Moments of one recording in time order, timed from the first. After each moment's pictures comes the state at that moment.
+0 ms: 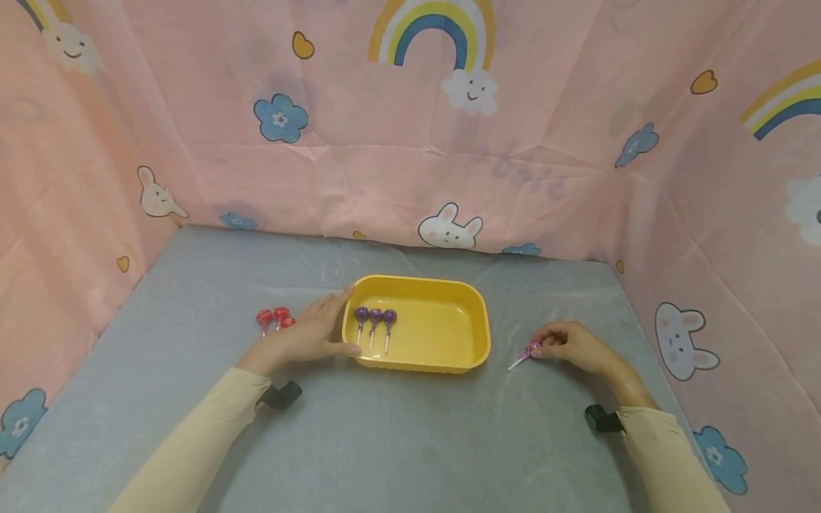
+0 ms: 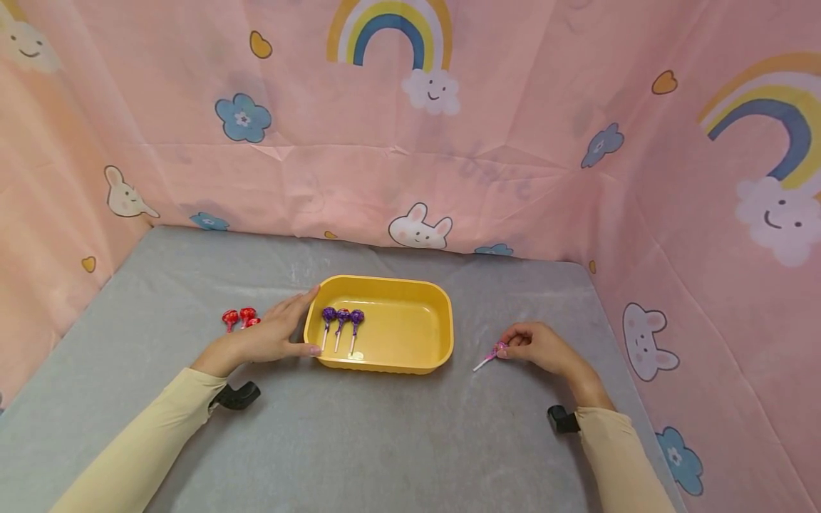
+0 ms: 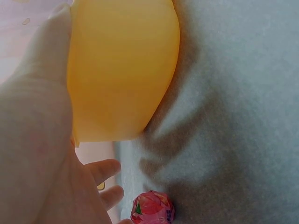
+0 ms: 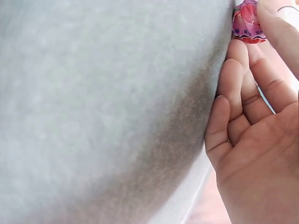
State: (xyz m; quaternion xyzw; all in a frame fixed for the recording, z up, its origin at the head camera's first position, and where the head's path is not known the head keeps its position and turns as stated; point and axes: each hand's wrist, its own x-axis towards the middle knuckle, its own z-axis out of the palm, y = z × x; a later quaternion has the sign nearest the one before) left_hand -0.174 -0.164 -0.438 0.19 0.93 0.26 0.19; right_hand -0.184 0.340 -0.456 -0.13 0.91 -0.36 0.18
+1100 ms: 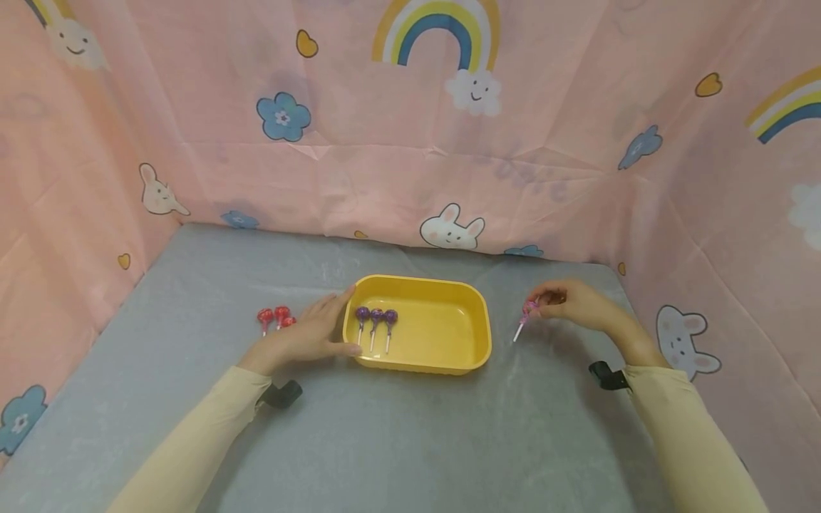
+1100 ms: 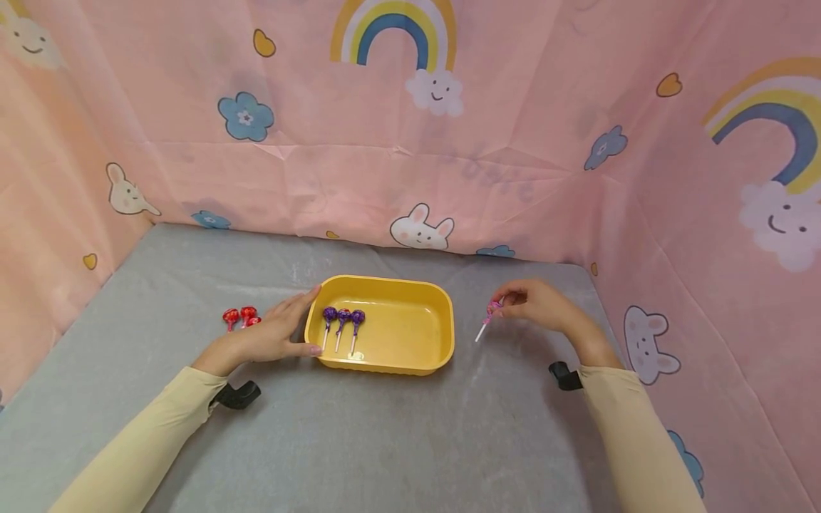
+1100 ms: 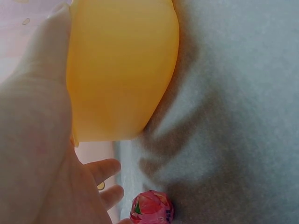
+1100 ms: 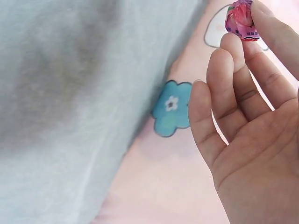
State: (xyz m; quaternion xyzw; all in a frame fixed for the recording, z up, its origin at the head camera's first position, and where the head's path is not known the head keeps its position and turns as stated) left_hand -0.175 -0.164 -0.441 0.19 0.93 0.26 0.19; right_hand -0.223 0.314 -0.379 -0.18 0.93 -0.28 0.16
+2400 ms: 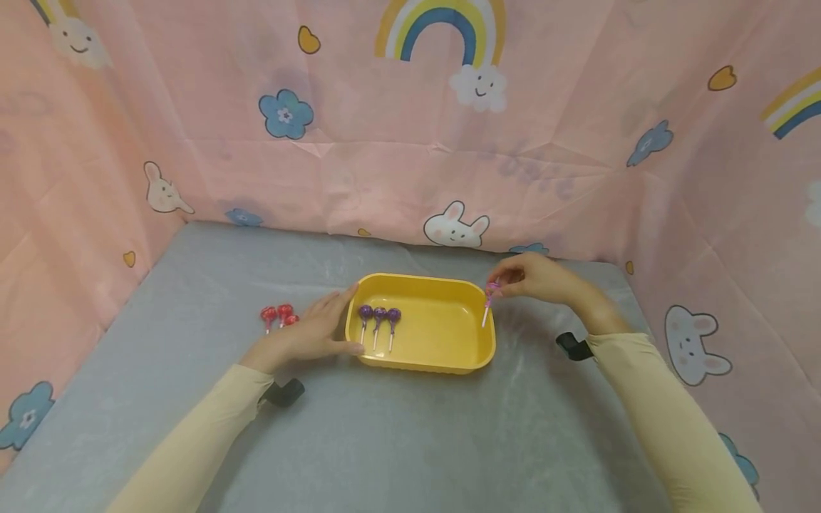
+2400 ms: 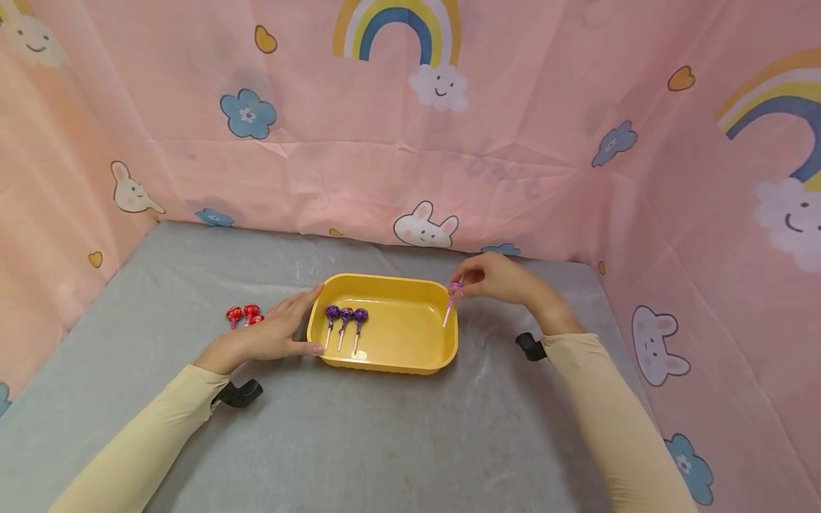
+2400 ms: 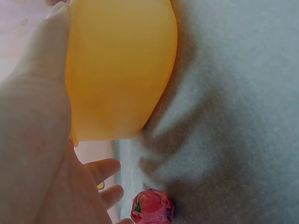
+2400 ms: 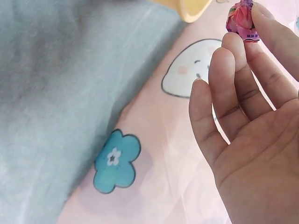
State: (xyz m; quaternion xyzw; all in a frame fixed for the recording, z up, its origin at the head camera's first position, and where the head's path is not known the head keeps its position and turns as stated) left_hand -0.175 -0.166 -0.441 0.18 0.93 0.26 0.19; right_hand -0.255 0.243 -0.355 -0.25 0.91 -0.28 0.20
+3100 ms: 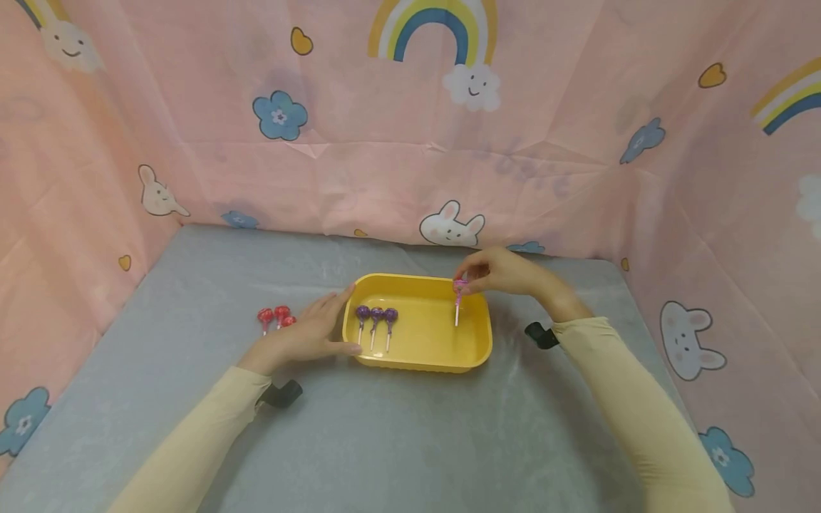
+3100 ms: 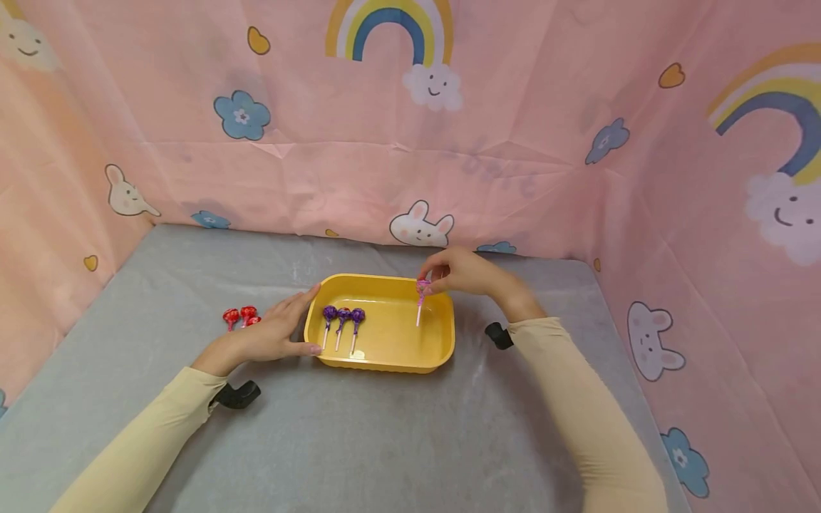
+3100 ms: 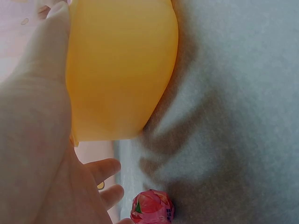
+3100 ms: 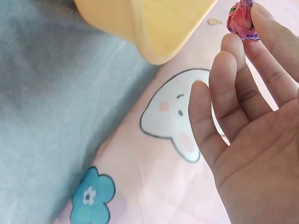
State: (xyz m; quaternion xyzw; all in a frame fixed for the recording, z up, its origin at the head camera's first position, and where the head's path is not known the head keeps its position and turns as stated) left_hand -0.175 -0.164 -0.440 0.18 0.93 0.26 0.19; right_hand -0.265 0.202 -0.360 -0.29 0.89 -0.29 0.20
